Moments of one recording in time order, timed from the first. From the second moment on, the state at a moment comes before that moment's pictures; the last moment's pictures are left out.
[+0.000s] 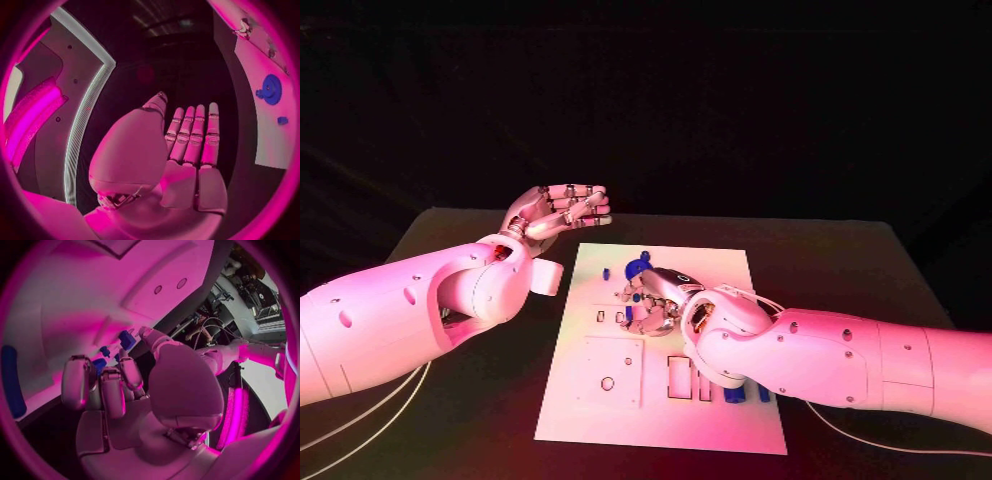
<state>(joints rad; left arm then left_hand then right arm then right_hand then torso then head) 1.19 -0.86 0.00 1.51 -0.06 -0.28 0.44 1.54 -0.10 0.15 0.28 0.19 0.85 0.22 0.20 0.13 0.95 0.20 0.07 0.07 0.87 0.18 0.17 0.21 0.17 0.81 0.28 0.22 0.08 1.15 -0.52 -0.18 1.51 -1.35 -0.48 -0.32 1.29 -0.23 0.32 0.16 0.28 0.79 0.18 0.22 0.36 1.32 0.09 1.30 1.24 1.47 0.01 1.55 1.31 0.07 1.41 0.11 1.30 1.31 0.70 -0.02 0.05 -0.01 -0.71</state>
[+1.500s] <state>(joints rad) 1.21 -0.77 0.00 1.46 -0.82 0.07 -0.41 1.26 0.00 -0.04 0.29 0.19 0.79 0.11 0.71 0.40 1.07 0.04 1.13 0.76 1.47 -0.02 1.52 1.31 0.13 1.24 0.08 1.31 0.98 1.32 -0.88 -0.17 1.51 -0.66 -0.59 0.18 1.45 -0.15 0.11 0.29 0.29 0.77 0.18 0.24 0.32 1.24 0.10 1.25 1.14 1.46 0.02 1.50 1.31 0.08 1.35 0.12 1.15 1.24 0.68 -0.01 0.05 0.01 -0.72</state>
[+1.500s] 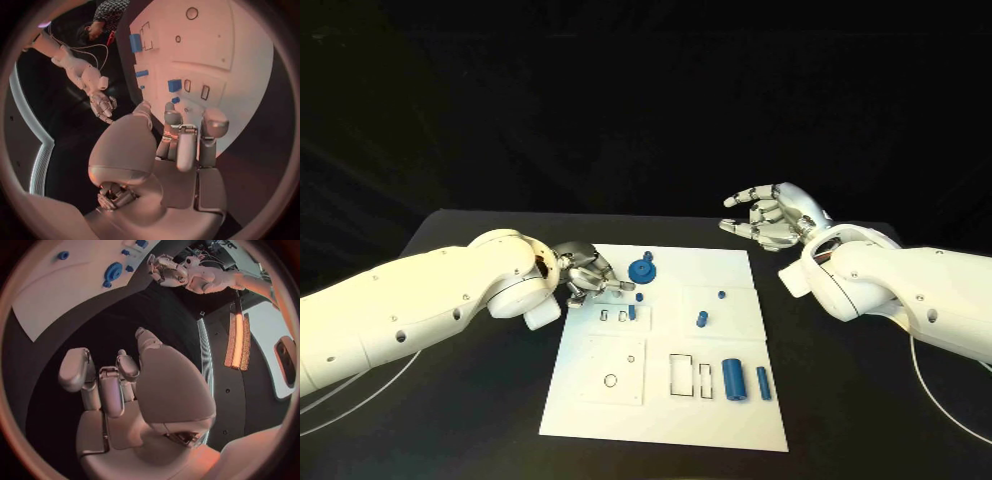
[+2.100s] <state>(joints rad) 1.23 -0.70 0.00 1.41 -0.87 0.18 -0.53 1.31 0.05 -0.05 0.29 0.19 0.77 0.12 0.67 0.41 1.10 0.04 1.15 0.81 1.47 -0.02 1.55 1.31 0.08 1.42 0.07 1.42 1.21 1.32 -0.88 -0.17 1.48 -0.62 -0.59 0.17 1.45 -0.15 0.12 0.29 0.29 0.77 0.18 0.24 0.32 1.23 0.10 1.25 1.14 1.46 0.02 1.50 1.31 0.08 1.34 0.12 1.14 1.23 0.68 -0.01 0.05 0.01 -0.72</state>
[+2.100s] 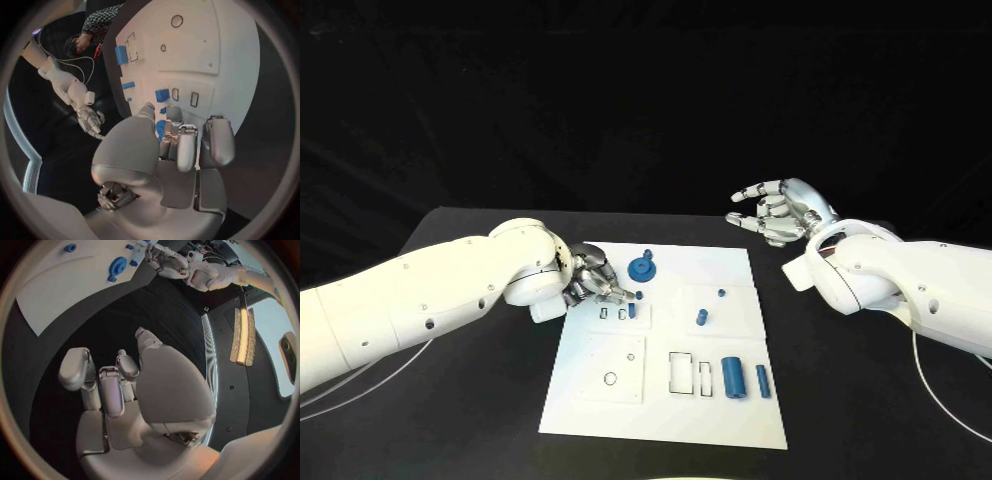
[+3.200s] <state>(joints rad) 1.24 -0.66 -0.01 1.39 -0.91 0.24 -0.57 1.24 0.06 -0.12 0.30 0.18 0.80 0.09 0.79 0.56 1.21 0.02 1.30 1.03 1.47 -0.04 1.57 1.31 0.08 1.43 0.06 1.44 1.25 1.32 -0.86 -0.17 1.47 -0.61 -0.59 0.16 1.45 -0.15 0.12 0.29 0.29 0.77 0.18 0.24 0.32 1.23 0.10 1.25 1.14 1.46 0.02 1.49 1.31 0.08 1.34 0.12 1.14 1.23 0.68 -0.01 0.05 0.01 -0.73</state>
